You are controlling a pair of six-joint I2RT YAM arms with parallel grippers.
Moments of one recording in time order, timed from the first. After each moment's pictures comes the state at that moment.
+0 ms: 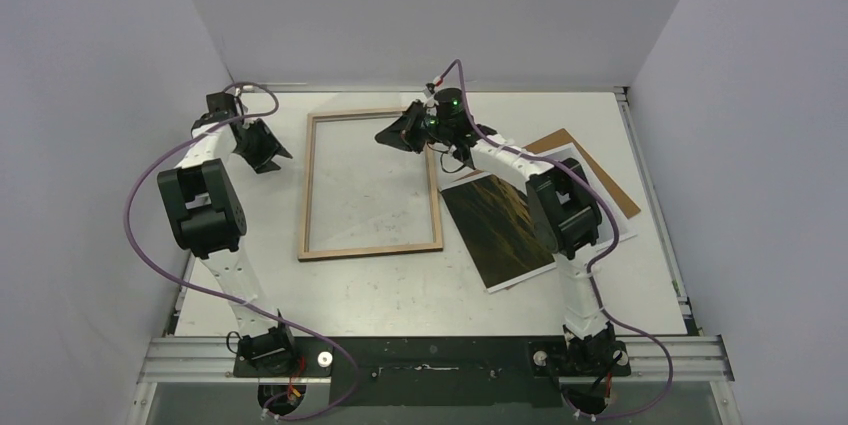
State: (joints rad) left arm 0.27 2.06 1.60 -0.64 0.31 -0.48; right arm 0.56 2.16 1.68 0.12 -0.55 1.18
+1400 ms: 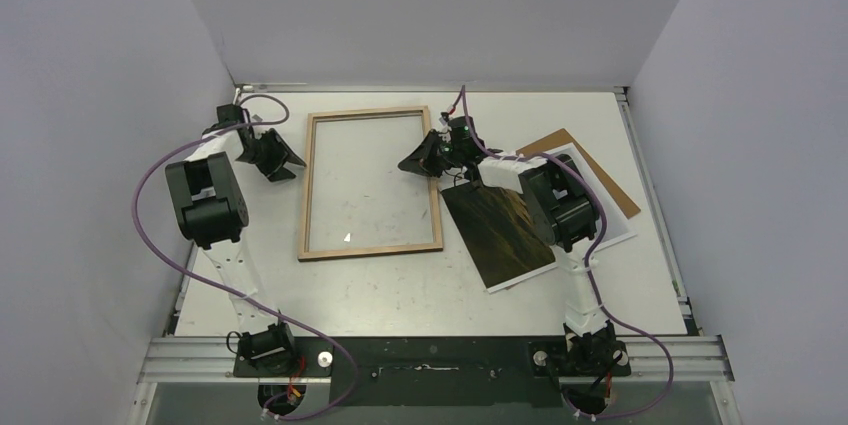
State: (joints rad) left arm 0.27 2.17 1.59 -0.60 0.48 -0.48; right arm 0.50 2.23 1.47 0.24 -0.54 1.01
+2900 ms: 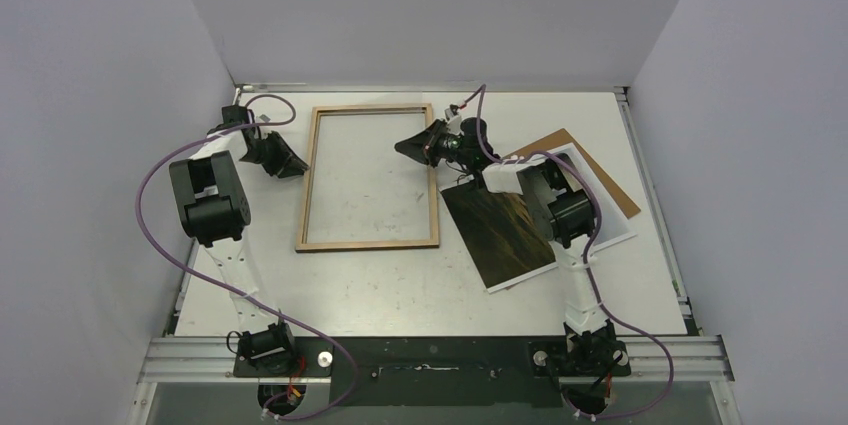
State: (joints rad) left arm 0.25 2.19 1.60 -0.59 0.55 -0.46; right arm 0.46 2.27 1.39 0.73 -0.63 1.38
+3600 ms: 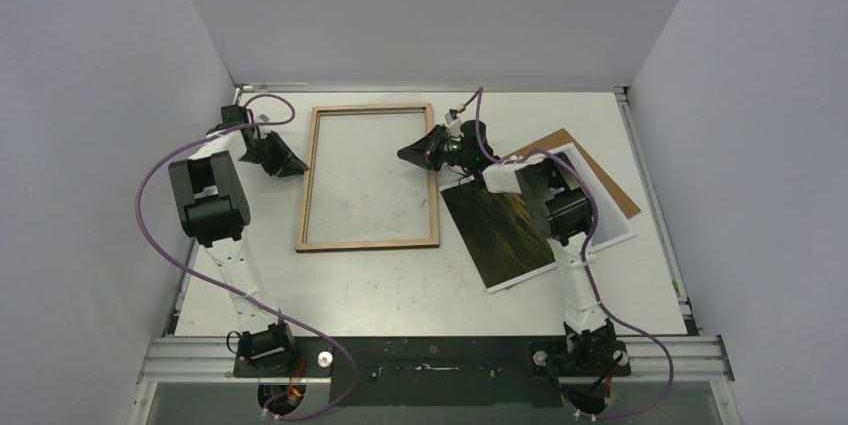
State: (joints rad) left arm 0.25 2.19 1.60 -0.59 0.55 -0.46; right arm 0.46 2.31 1.41 0.67 -0.66 1.28
